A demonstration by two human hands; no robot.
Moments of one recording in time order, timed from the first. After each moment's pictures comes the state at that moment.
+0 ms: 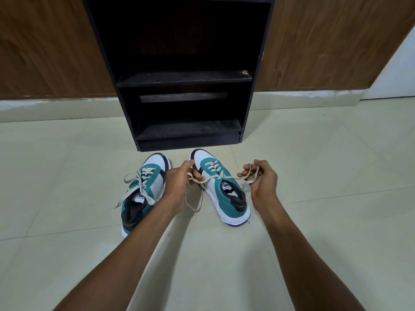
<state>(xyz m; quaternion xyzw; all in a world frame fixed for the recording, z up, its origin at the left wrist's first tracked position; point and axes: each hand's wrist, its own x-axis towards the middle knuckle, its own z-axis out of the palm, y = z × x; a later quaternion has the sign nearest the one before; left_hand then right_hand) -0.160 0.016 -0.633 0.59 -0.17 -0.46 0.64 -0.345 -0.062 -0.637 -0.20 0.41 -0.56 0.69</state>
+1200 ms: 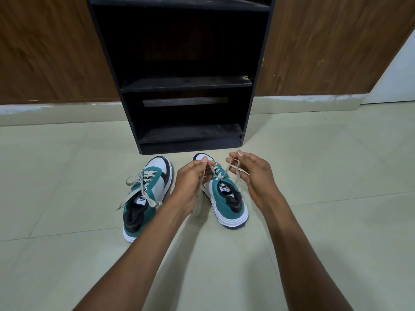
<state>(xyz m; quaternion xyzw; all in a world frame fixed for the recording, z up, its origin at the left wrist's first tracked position) -0.185 0.020 -0.602 0.55 -0.21 -0.50 0.63 -0.337 -0.040 -0.589 -0.47 0.43 -0.45 0.63</state>
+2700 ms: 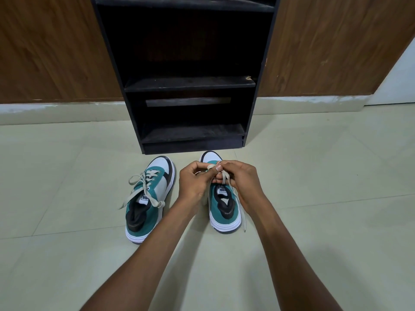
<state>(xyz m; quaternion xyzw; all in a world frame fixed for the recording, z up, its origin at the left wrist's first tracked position) -0.199 0.024 -0.602 0.58 -0.26 -0.40 0.66 -0.309 -0.025 -0.596 -0.45 0.45 -0.41 0.66</state>
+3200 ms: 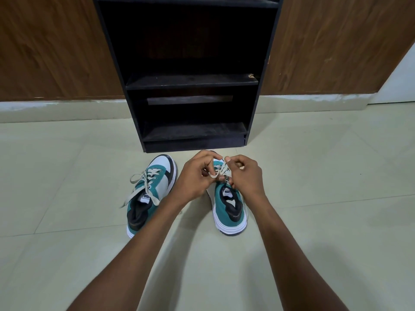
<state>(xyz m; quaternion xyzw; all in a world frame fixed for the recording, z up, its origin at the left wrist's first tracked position) -0.158 0.017 -0.613 0.57 -0.64 -0.20 0.48 -0.305 -0.041 -0.610 -0.62 0.54 -0.39 0.40</state>
